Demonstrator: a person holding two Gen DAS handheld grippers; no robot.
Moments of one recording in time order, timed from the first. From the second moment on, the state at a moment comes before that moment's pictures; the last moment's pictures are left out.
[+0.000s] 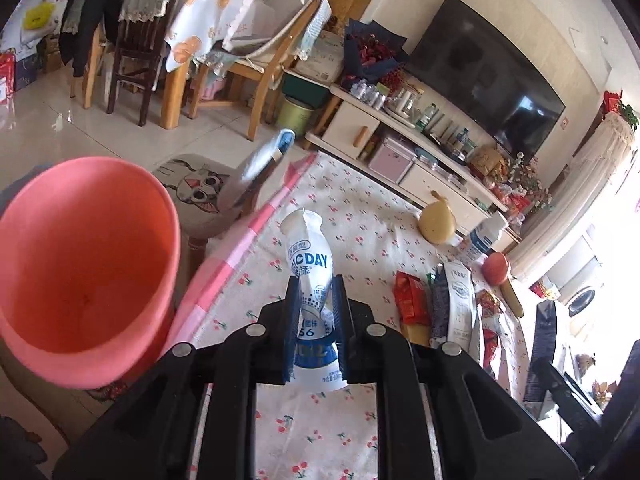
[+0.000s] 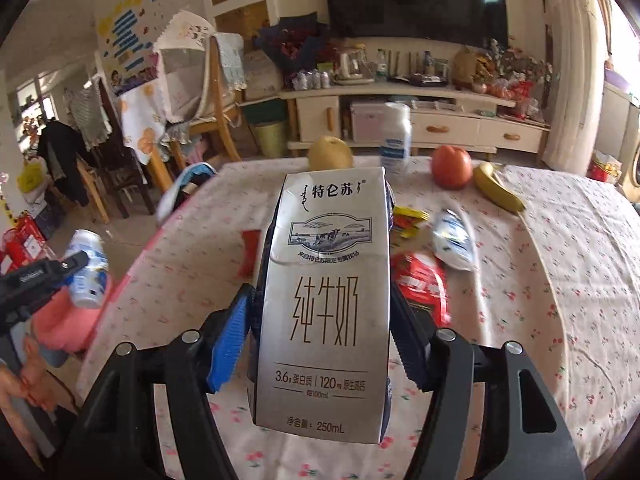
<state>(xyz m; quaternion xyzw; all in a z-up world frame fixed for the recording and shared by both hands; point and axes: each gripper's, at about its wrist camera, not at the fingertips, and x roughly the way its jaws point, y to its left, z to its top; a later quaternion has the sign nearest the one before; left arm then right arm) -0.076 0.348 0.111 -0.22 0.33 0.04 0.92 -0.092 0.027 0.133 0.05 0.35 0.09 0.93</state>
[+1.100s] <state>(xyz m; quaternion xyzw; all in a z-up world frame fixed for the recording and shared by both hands) -0.084 0.492 0.098 -0.25 0.31 0.30 0.87 -0.021 0.259 0.114 0.07 0.38 0.30 0.87</state>
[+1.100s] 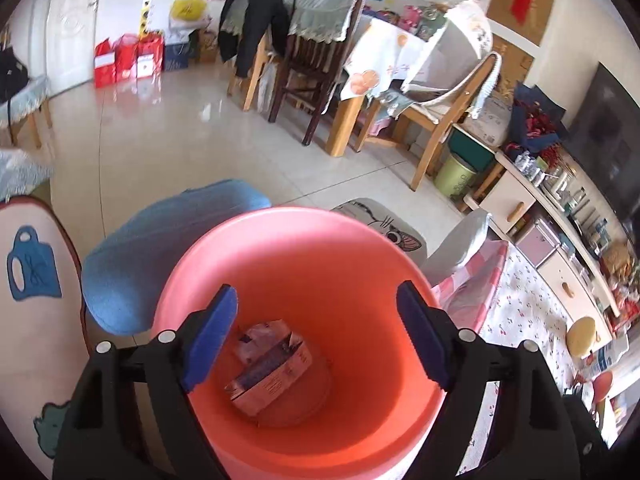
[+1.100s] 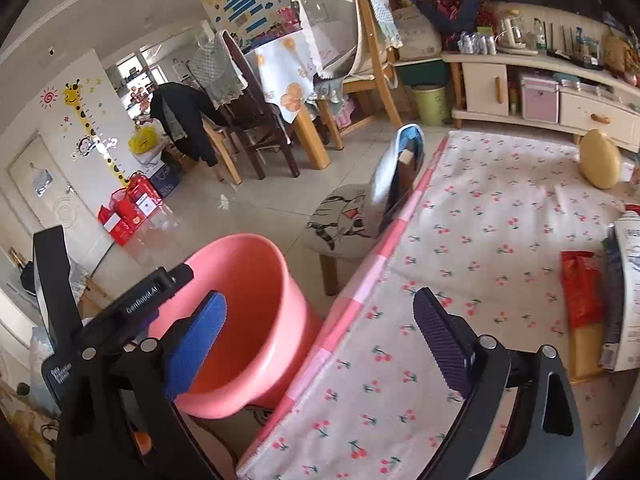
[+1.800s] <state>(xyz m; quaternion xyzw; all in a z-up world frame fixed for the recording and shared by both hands) -0.062 0.323 0.129 -0.04 0.28 0.21 0.94 -0.110 0.125 0.147 -0.01 0.24 0.21 0.95</state>
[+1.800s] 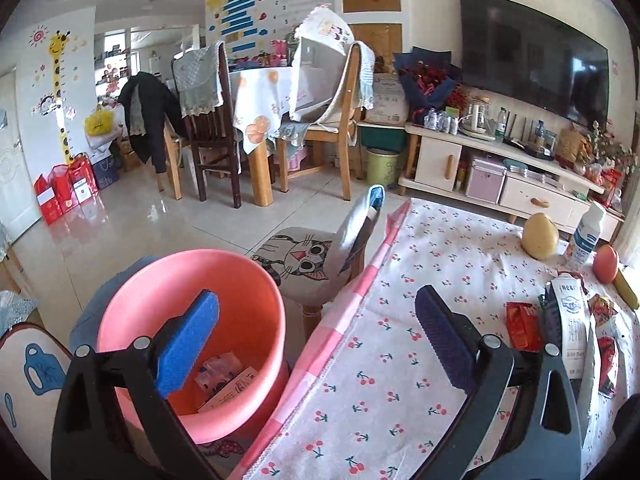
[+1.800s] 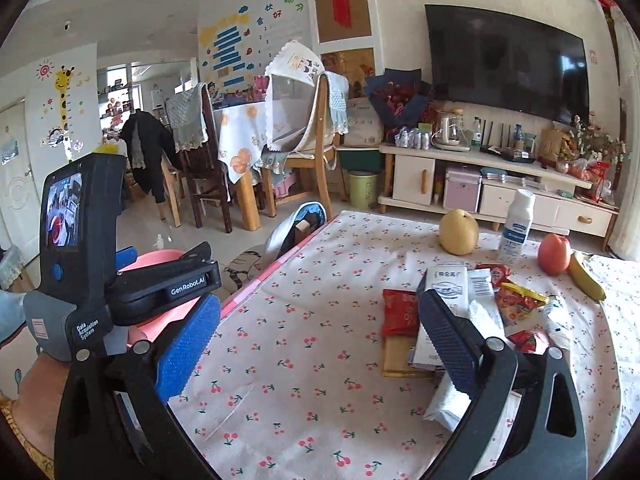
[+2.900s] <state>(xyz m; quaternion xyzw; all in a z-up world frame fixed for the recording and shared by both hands) -0.048 0.194 0.112 0.05 0.29 0.09 0.95 -0.079 -0.021 0.121 0.03 0.26 0.13 0.96</state>
